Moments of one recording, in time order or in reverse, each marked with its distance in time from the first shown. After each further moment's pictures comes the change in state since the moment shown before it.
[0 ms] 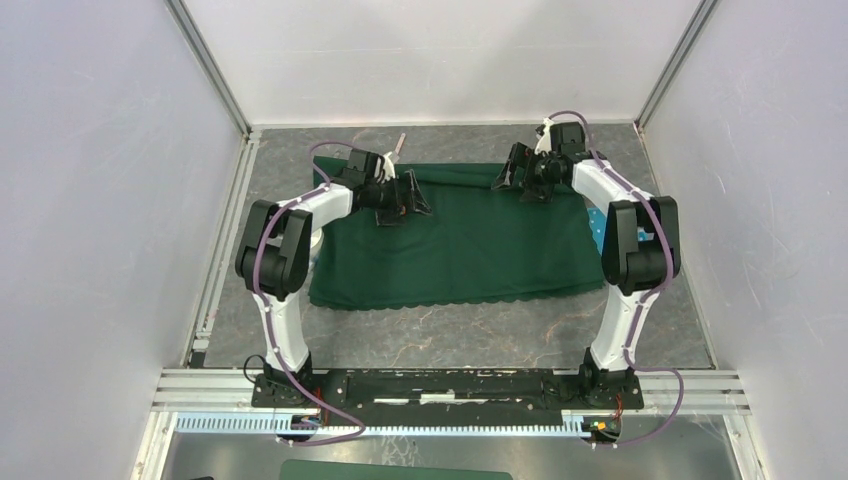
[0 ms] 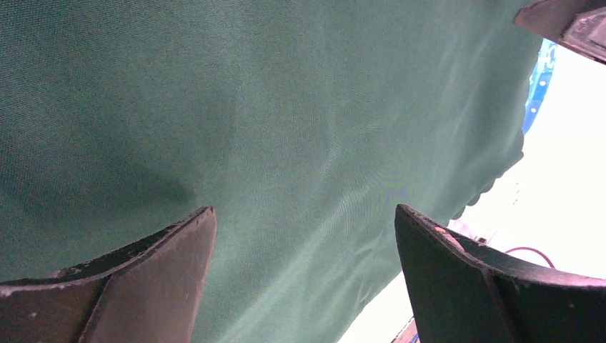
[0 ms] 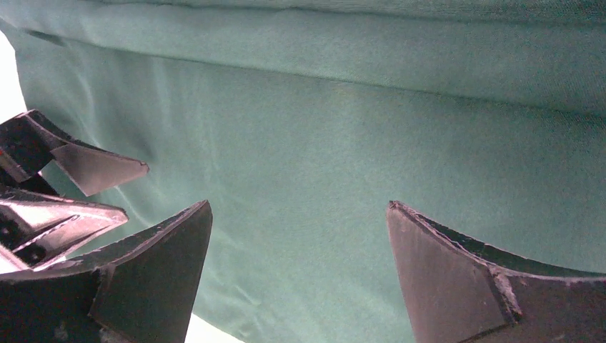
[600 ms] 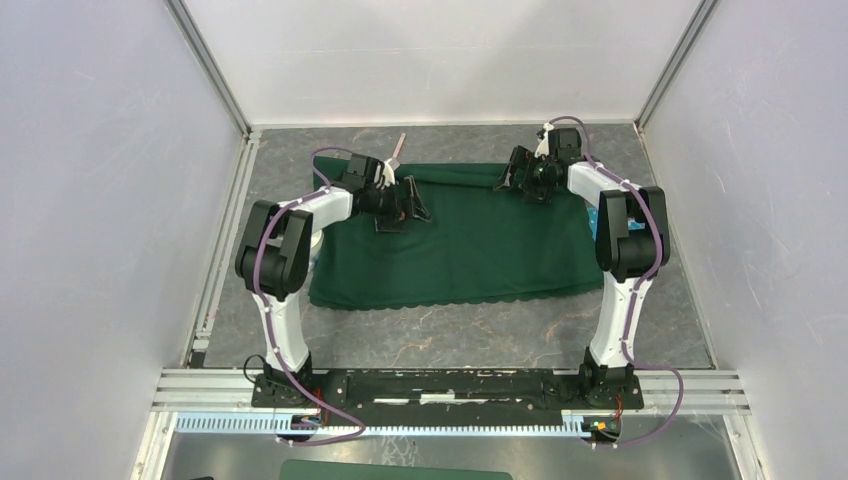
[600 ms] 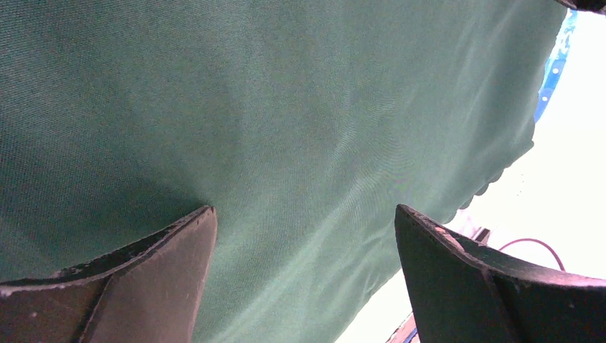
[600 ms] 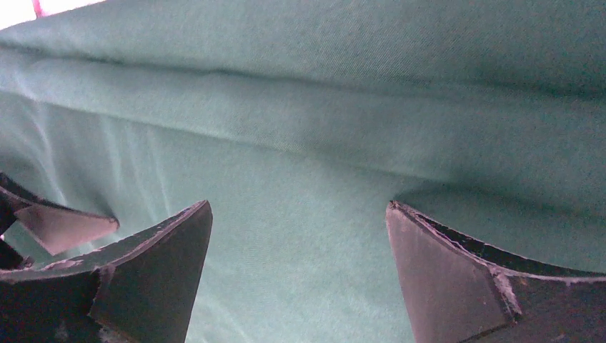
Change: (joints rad) left arm 0.000 0.006 -0.034 -0.008 0.011 0.008; right arm -0.013 0.127 0.016 0.108 0.043 0.008
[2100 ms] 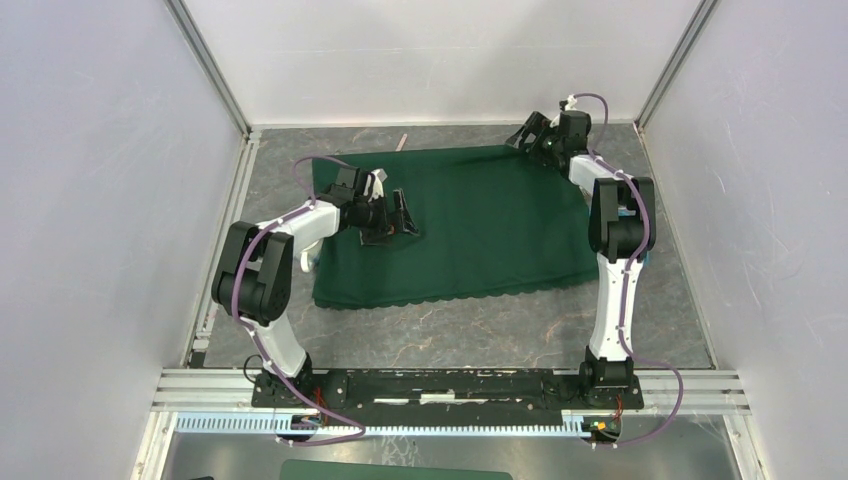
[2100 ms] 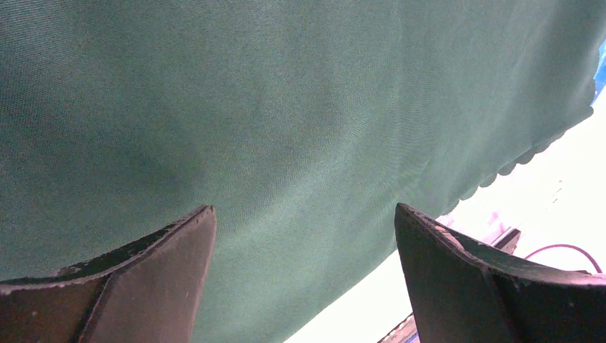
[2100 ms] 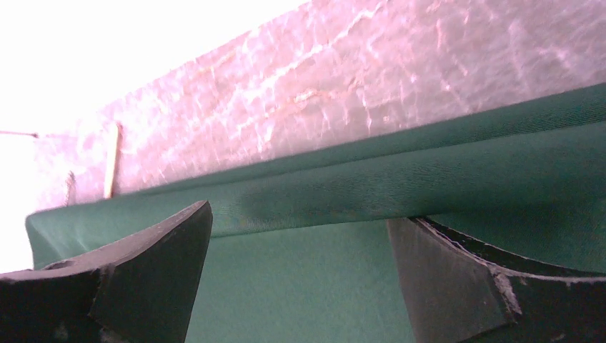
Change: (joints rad) left arm 0.001 -0.209 -0.182 -0.066 -0.123 0.015; right arm -0.063 0.248 0.248 0.368 0.090 0.130
